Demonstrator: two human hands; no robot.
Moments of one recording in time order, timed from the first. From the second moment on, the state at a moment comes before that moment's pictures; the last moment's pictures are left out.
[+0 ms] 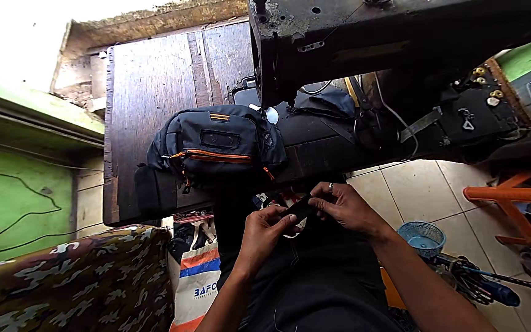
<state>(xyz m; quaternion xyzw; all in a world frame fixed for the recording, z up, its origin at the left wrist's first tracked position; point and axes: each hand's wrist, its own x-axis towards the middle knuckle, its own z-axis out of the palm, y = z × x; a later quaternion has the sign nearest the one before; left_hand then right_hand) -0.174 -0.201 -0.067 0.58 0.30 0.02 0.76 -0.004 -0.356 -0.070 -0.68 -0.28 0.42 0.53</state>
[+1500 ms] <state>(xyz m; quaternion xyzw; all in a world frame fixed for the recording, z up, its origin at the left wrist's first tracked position) -0.166 -0.211 -0.065 0.55 0.35 0.08 0.75 -0.039 -0.347 -0.068 -0.54 0.00 0.53 0.65</state>
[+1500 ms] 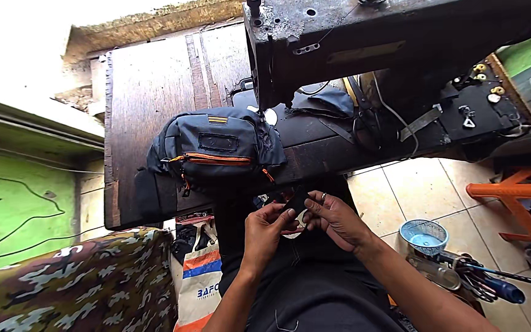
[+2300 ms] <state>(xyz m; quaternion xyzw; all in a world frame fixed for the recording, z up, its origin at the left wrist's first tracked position) -0.172 -0.222 -0.073 0.50 0.29 0.05 0.82 -0.044 -0.343 -0.066 -0.71 -0.11 0.34 0.60</state>
